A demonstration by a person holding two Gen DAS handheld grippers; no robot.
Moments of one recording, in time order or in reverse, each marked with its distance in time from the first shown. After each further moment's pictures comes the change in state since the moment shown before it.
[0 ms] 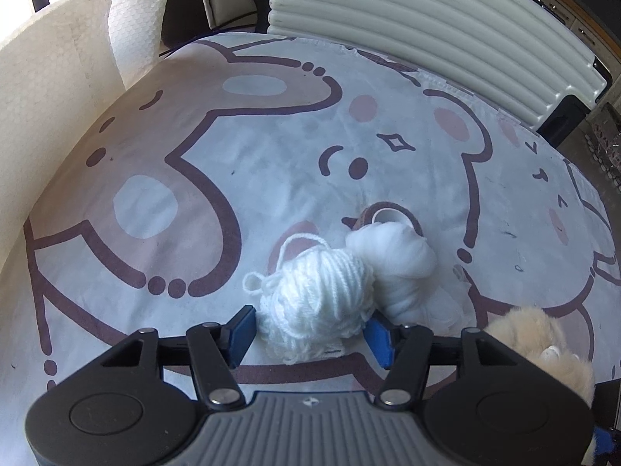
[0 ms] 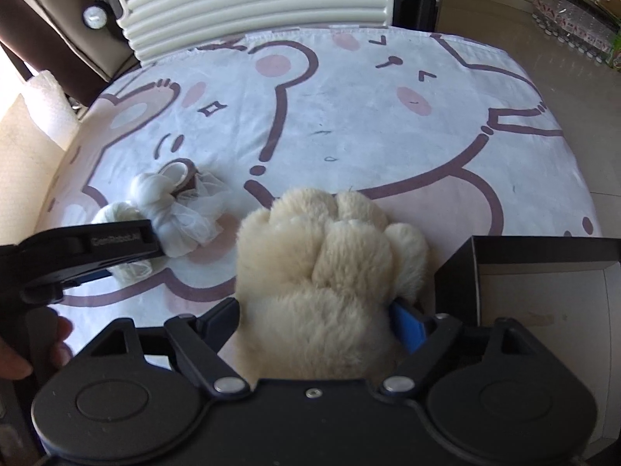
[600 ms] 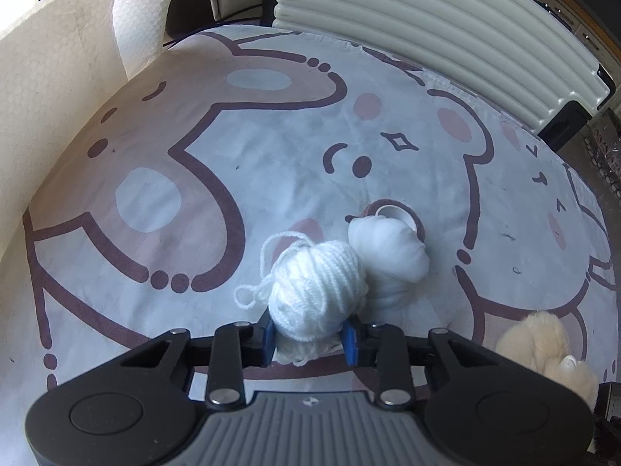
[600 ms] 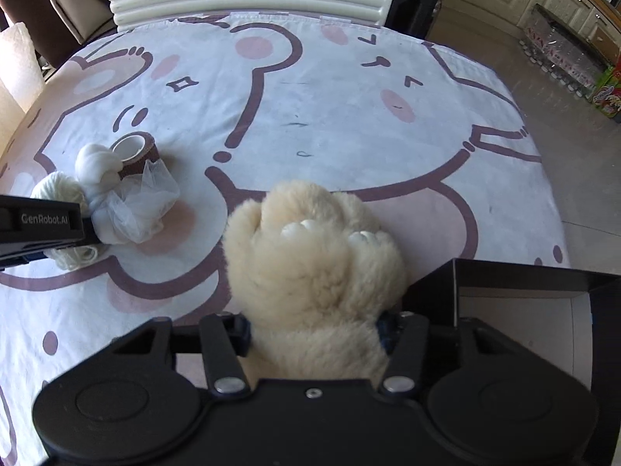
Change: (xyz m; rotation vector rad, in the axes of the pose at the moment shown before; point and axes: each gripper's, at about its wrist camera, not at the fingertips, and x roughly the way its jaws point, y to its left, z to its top) left arm -0.001 0.005 0.002 0.001 0.030 -0.032; right arm 0.011 0.006 0.004 -0.104 0.015 -0.126
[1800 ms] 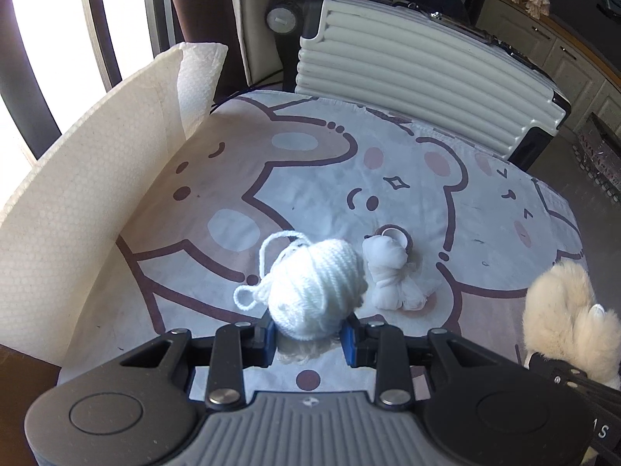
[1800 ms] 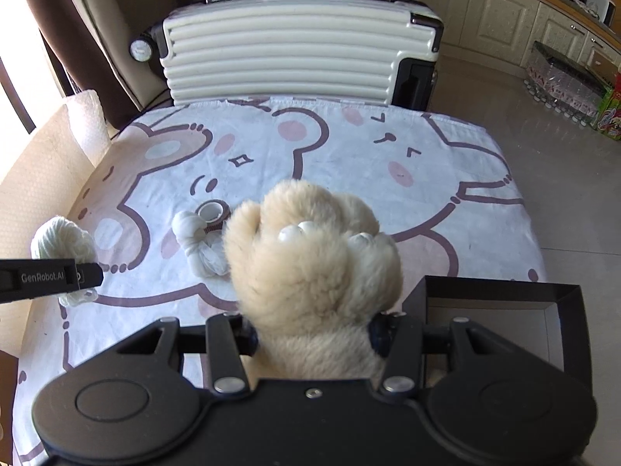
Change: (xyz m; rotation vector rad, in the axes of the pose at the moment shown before) left arm -0.123 0.025 -0.019 0.122 -0.118 0.019; right arm -0.111 0.002 -0.017 0.043 -0.192 0.065
